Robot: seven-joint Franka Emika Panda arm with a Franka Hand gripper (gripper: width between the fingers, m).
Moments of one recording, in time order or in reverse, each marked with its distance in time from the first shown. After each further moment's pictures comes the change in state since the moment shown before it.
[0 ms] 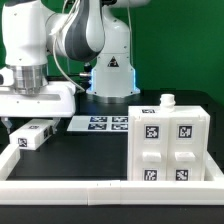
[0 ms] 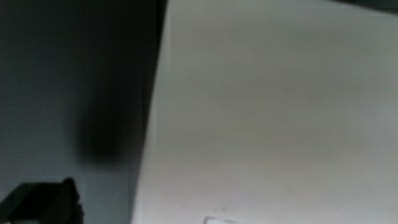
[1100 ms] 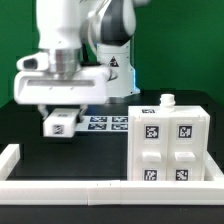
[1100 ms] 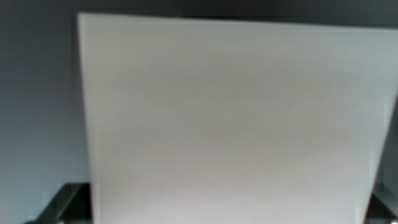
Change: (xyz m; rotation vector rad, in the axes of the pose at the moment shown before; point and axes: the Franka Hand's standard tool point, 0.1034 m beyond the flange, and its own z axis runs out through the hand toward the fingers) arm 0.036 -0.112 -0.063 0.031 0.065 -0.020
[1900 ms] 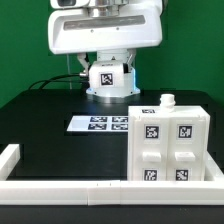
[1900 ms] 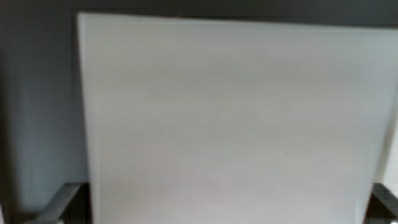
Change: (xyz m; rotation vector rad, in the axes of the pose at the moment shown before) arm 0.084 -0.059 -0.095 0.070 -0.051 -0.011
